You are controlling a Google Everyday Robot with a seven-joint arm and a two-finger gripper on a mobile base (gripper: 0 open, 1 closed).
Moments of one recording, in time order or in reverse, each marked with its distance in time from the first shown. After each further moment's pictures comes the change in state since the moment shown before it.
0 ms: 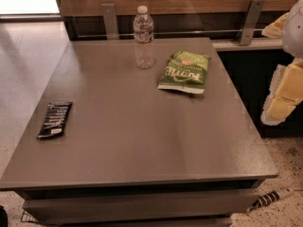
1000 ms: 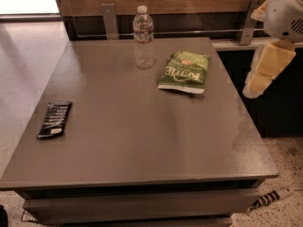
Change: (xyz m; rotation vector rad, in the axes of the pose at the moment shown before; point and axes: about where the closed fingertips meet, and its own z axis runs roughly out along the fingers) arm -0.018 -0.056 0.017 0.067 -0.014 0.000
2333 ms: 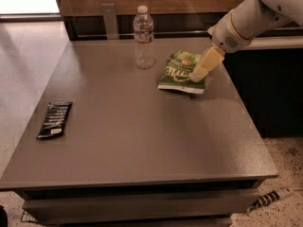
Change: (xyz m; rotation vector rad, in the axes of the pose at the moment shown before) arm -0.057 -0.097 0.164 -0.057 -0.331 0.147
